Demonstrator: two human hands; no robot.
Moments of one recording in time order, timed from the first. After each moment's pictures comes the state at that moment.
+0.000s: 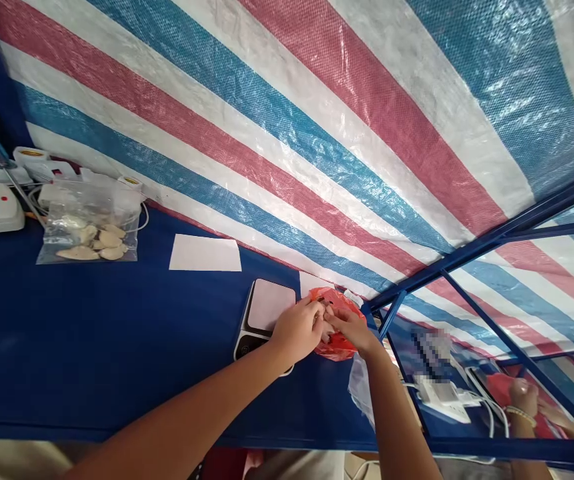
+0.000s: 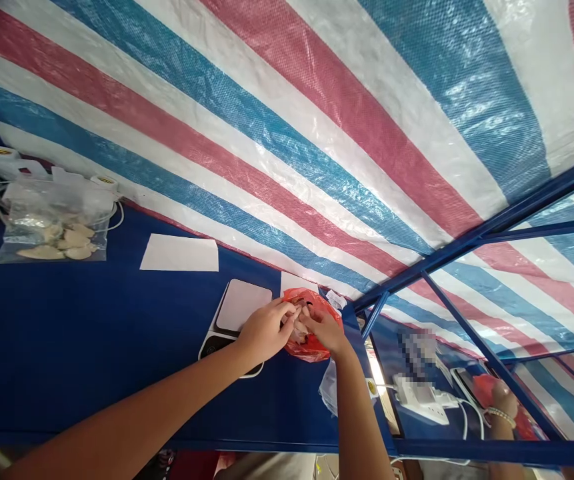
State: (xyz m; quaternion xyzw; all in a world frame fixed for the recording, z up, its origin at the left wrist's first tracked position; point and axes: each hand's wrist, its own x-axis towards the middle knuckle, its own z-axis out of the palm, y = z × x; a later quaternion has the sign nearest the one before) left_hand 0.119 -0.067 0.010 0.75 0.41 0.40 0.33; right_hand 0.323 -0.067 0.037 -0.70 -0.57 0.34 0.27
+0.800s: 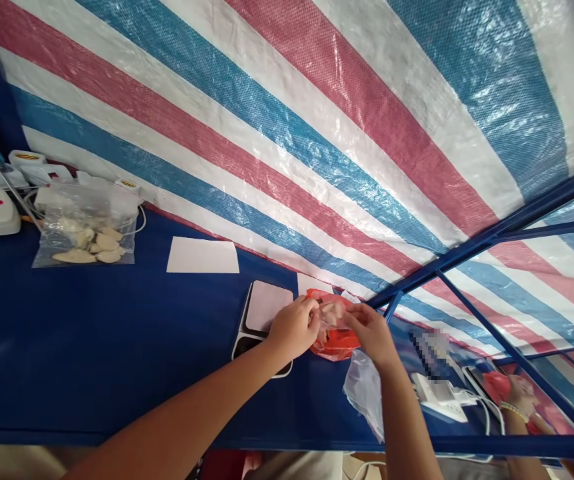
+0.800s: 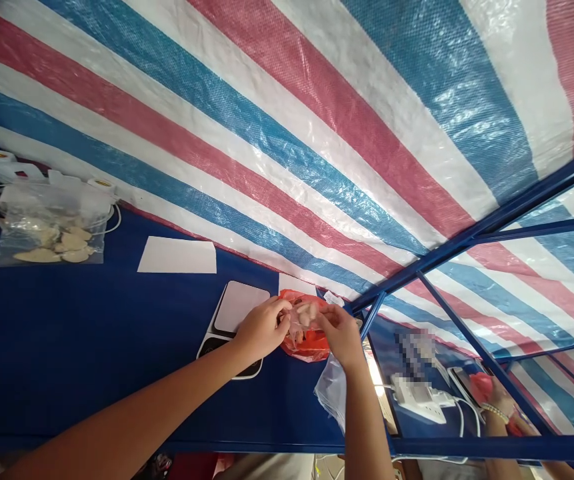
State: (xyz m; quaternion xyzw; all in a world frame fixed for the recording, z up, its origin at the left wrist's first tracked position) left_hand 0.120 -0.061 0.004 0.73 0.40 0.43 0.35; right_hand 0.323 -0.095 0.063 -0.70 -0.50 0.29 0.42
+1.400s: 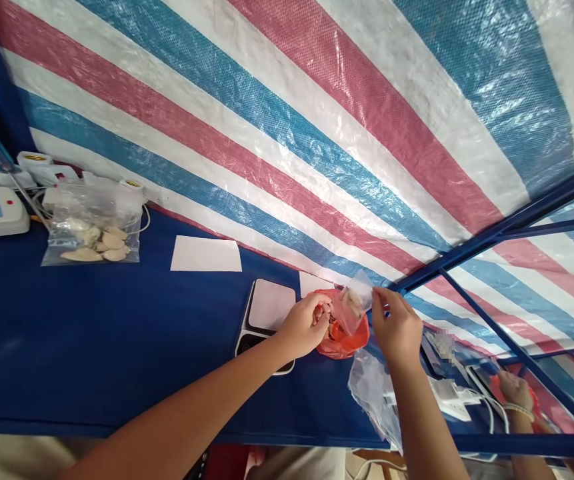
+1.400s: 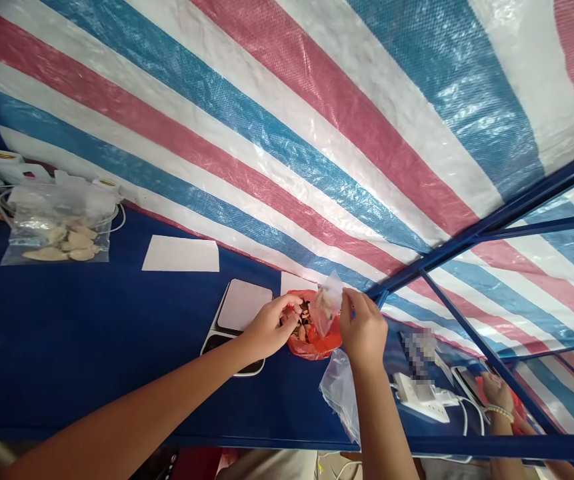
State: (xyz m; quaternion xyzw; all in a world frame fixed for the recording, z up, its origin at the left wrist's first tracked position) left_hand 0.125 -0.060 0.004 0.66 0.26 0.52 0.48; right_hand 0.317 -0.101 0.096 -0.61 -0.70 -0.25 0.26
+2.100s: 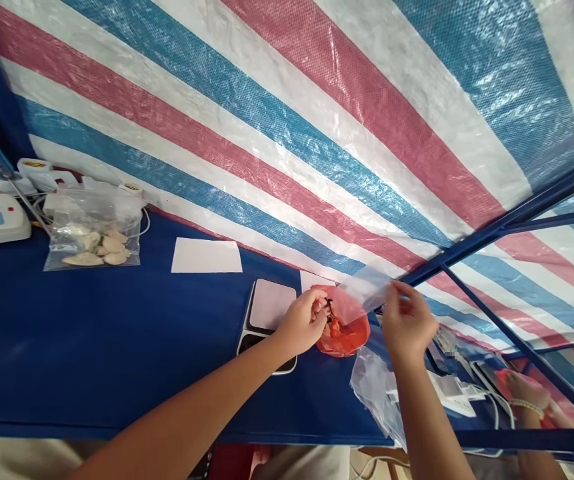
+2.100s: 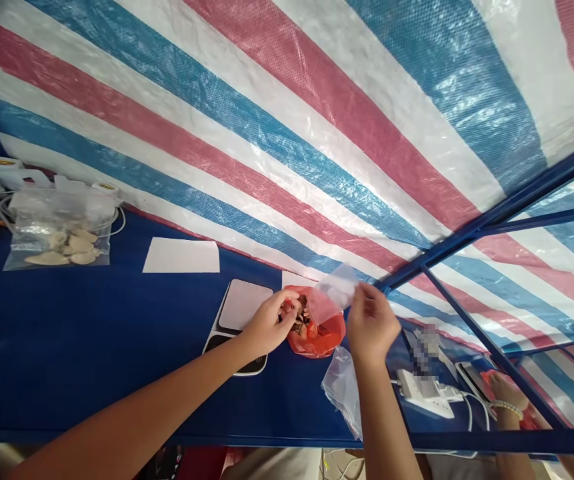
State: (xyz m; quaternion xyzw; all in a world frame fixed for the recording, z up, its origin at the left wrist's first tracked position) left_hand 0.124 -0.057 0.001 0.66 0.29 0.52 0.46; right_hand 0.301 -0.102 0.106 -0.68 -0.52 -0.17 0.49
